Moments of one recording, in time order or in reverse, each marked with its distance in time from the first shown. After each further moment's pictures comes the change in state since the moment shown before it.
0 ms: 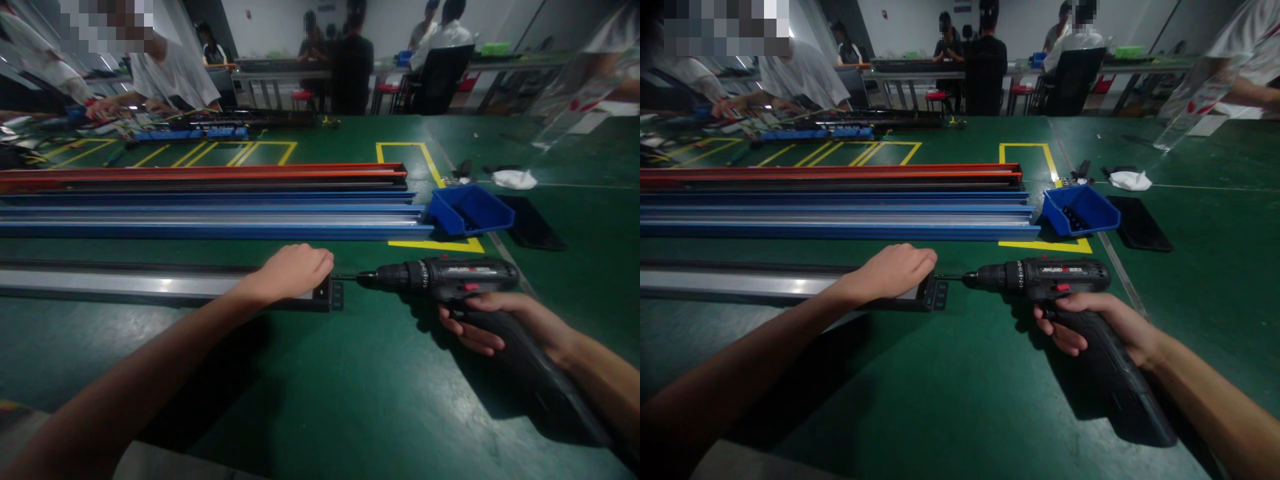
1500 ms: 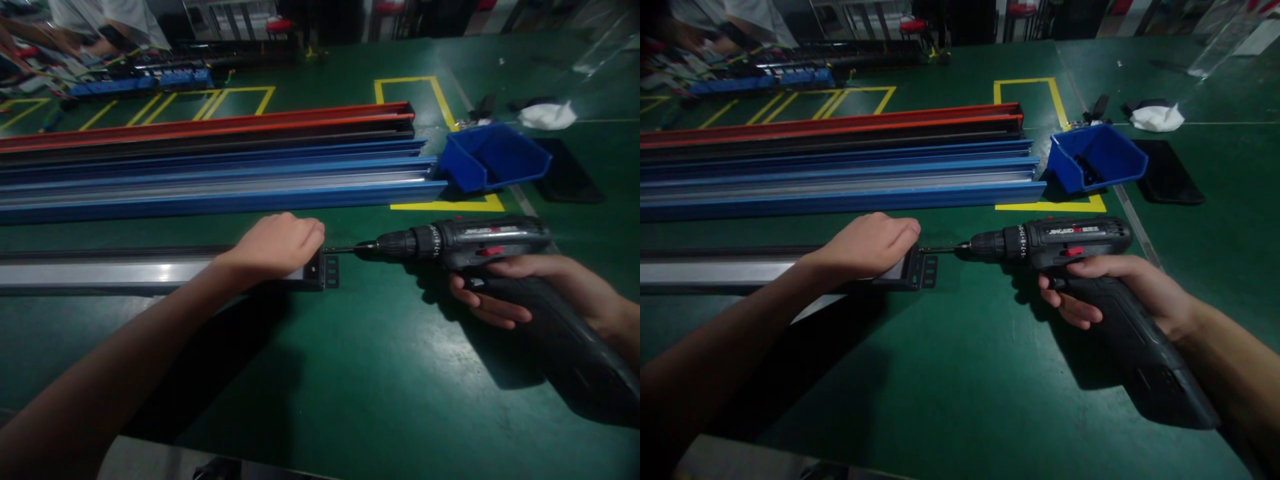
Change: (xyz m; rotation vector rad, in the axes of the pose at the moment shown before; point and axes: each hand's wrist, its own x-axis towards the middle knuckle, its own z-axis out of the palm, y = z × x) left_hand 0.002 -0.002 0.001 -0.010 -0.024 -0.067; right_hand -0.004 -0.011 0.014 -0.026 0.067 0.048
